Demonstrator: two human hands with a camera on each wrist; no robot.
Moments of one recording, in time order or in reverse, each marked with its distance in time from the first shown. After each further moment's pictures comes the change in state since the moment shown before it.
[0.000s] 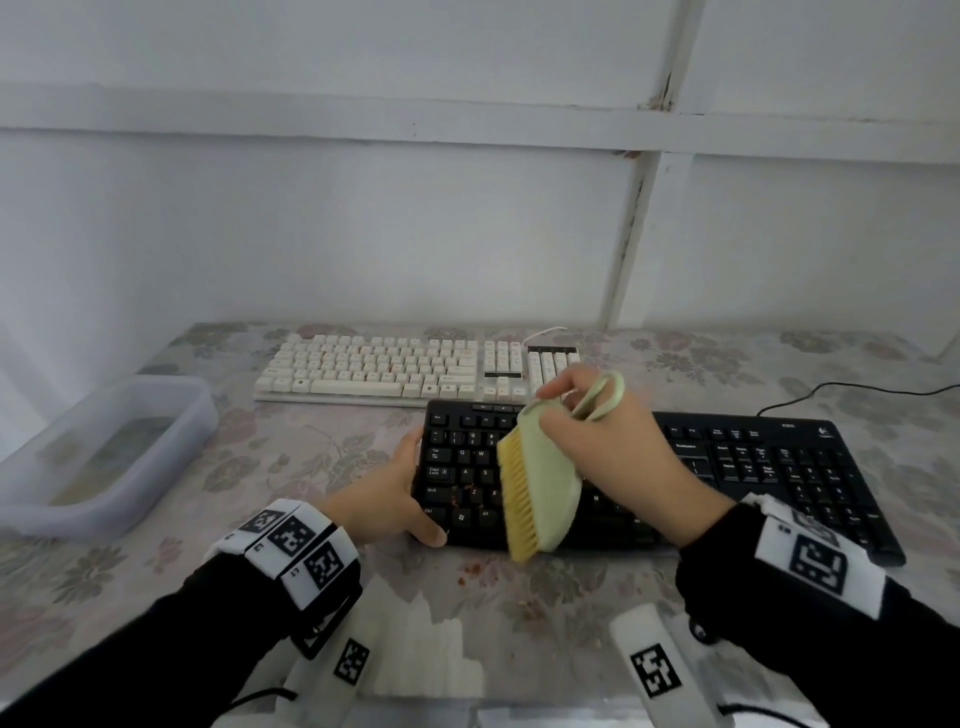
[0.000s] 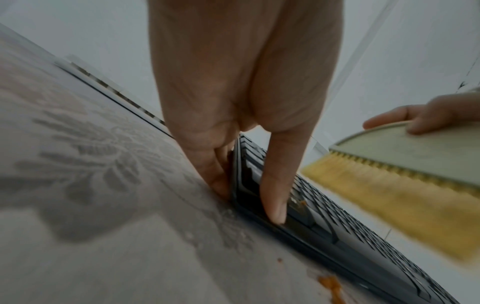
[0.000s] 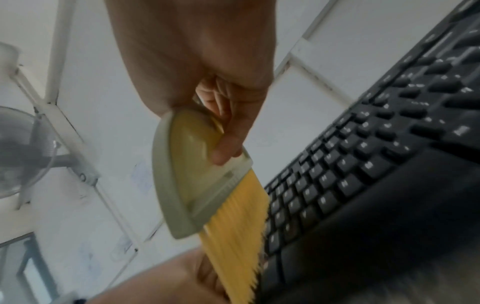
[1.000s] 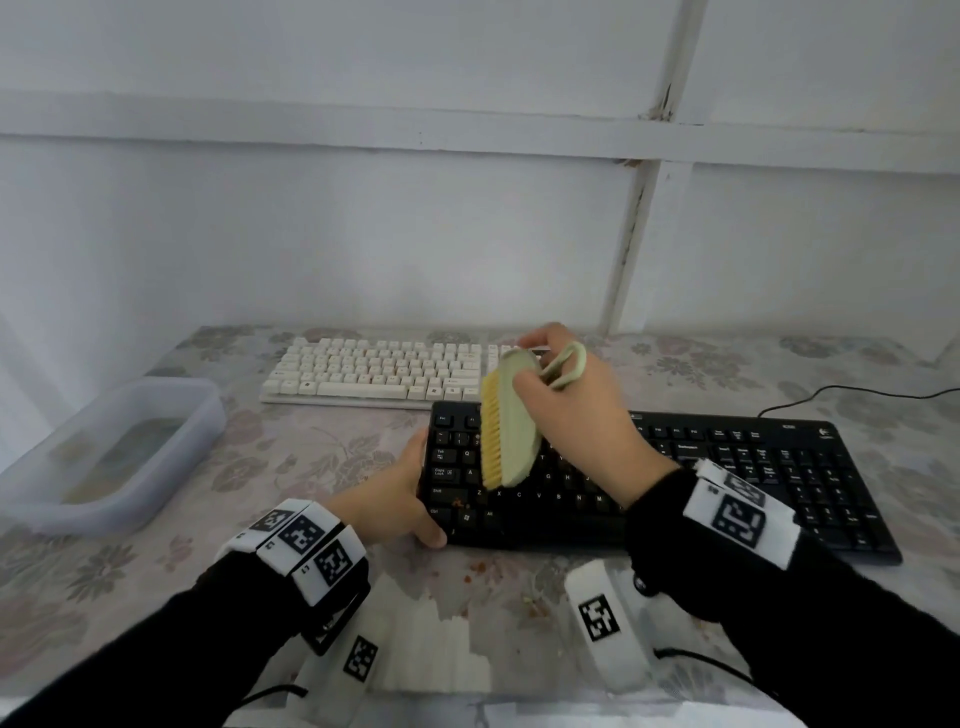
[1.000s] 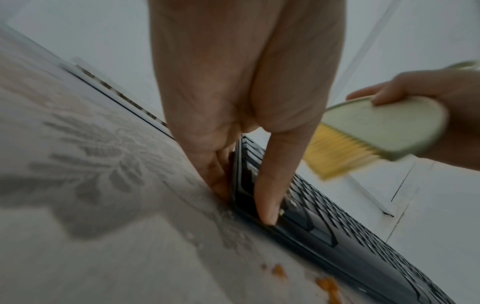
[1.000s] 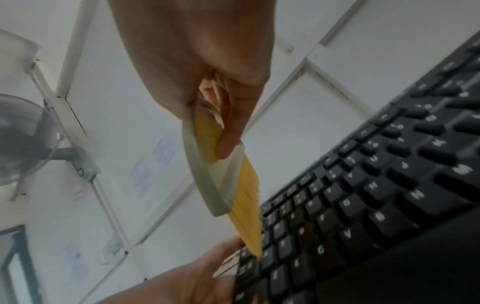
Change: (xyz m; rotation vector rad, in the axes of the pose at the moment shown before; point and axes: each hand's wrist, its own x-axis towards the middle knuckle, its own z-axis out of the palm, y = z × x) left_hand -0.002 0.001 -0.001 0.047 -0.011 0.012; right_hand 0.021 -0.019 0.022 0.045 0.085 -0.118
